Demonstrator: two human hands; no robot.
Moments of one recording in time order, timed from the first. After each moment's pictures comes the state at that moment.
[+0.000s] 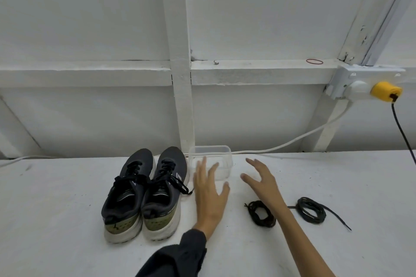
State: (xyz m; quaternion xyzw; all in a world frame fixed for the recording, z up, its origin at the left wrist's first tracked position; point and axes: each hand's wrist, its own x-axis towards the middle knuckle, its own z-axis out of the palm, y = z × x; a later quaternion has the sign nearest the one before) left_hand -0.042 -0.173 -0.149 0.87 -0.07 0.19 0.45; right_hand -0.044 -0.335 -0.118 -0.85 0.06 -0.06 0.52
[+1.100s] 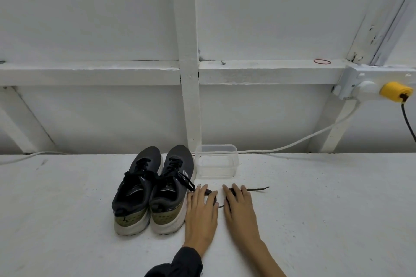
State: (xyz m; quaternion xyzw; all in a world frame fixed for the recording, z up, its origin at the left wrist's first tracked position) left_hand -0.075 -0.126 -0.196 0.98 -0.10 0.11 0.16; right_hand -0.078 -0.256 -0.185 -0.97 0.01 -0.05 0.25
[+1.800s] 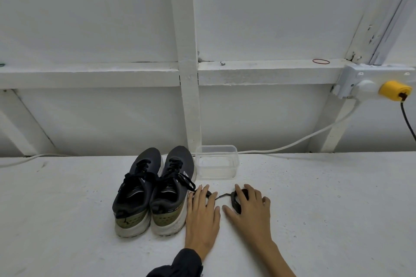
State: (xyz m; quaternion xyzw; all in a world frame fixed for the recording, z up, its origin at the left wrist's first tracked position) left_hand -0.083 -0.126 -0.192 0.98 -0.11 0.12 0.12; right_hand -0.083 -0.277 -0.172 -0.98 0.04 -0.05 0.16
